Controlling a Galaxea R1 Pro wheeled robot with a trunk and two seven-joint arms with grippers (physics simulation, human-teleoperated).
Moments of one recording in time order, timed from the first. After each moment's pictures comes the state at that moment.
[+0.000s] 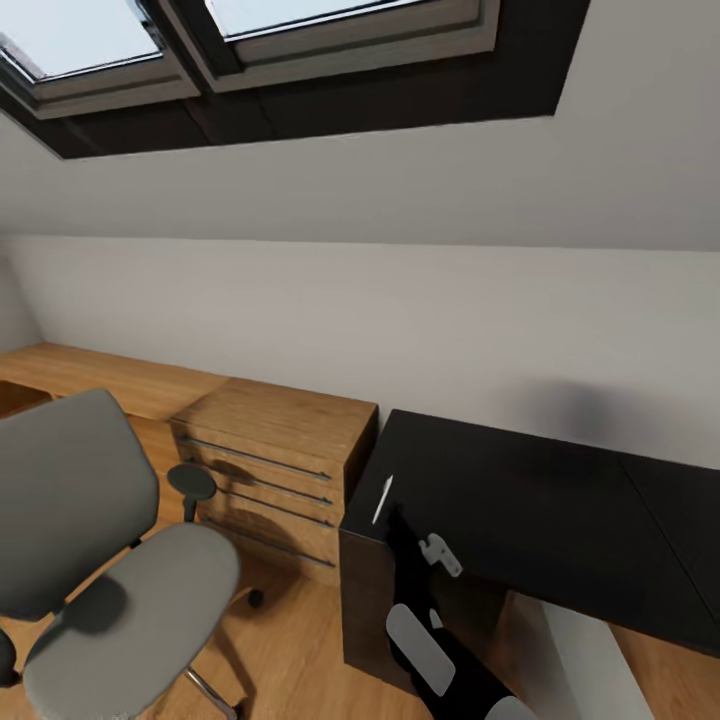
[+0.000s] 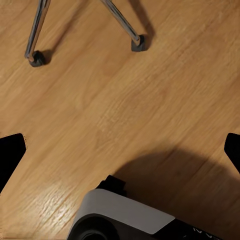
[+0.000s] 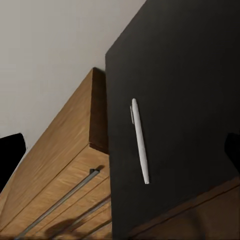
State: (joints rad) left arm 0.05 -0.08 -0.16 -0.70 0.34 -0.03 0.47; right arm -0.49 0.17 0.54 -0.72 -1.16 -0.62 -0.22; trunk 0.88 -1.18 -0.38
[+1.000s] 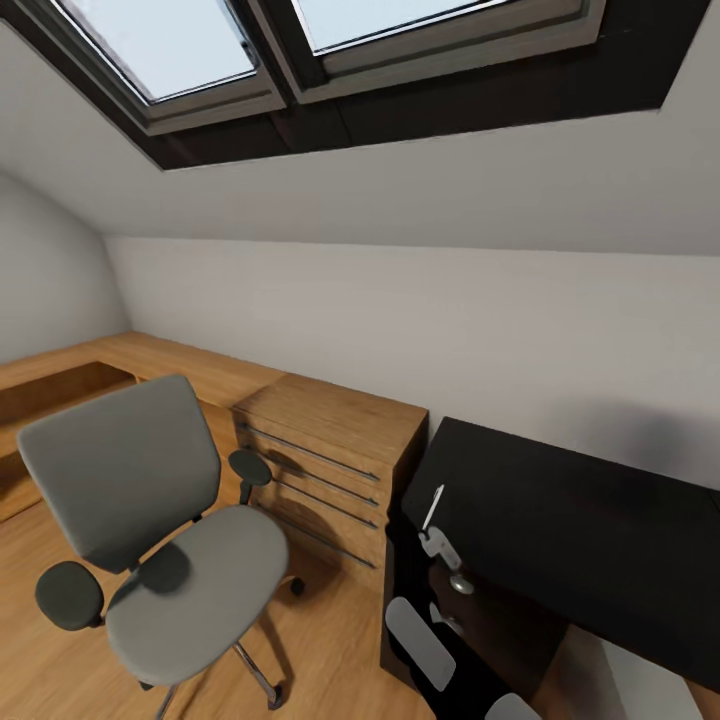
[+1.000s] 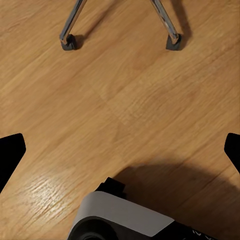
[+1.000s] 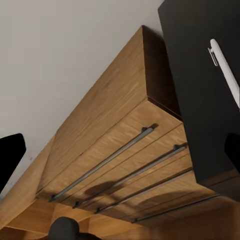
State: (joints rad) left arm 0.06 -0.08 -0.16 -0.70 0.34 -0.03 0.47; right arm -0.49 0.17 0.54 -0.77 -1.16 -0.63 -0.21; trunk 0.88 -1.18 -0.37
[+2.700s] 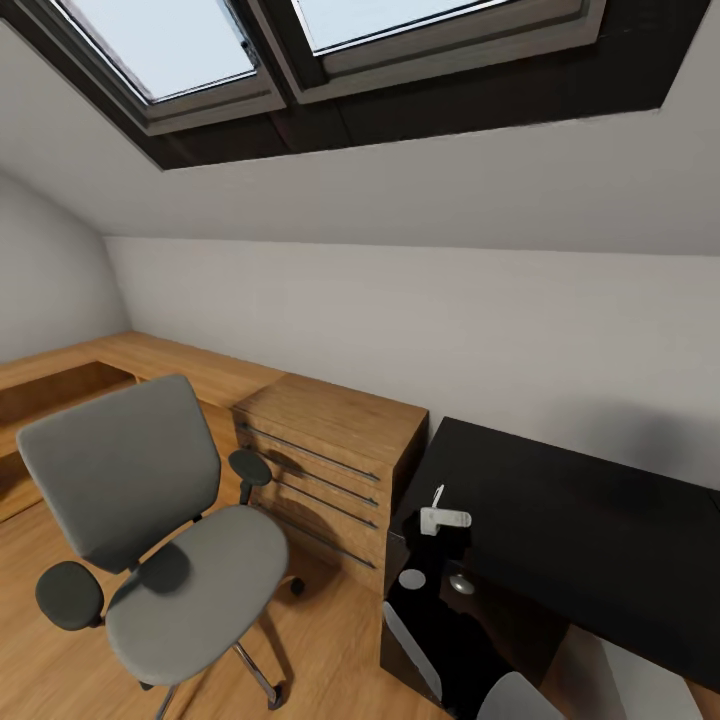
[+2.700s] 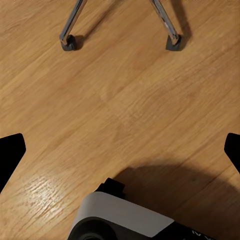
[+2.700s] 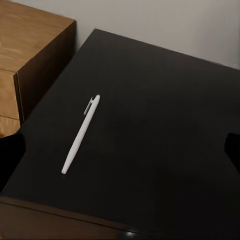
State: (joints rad) left arm 0.06 -0.08 -0.16 -0.70 0.34 -0.03 0.47; right arm -0.53 0.16 0.54 -0.81 -0.21 0.09 -0.91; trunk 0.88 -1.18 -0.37
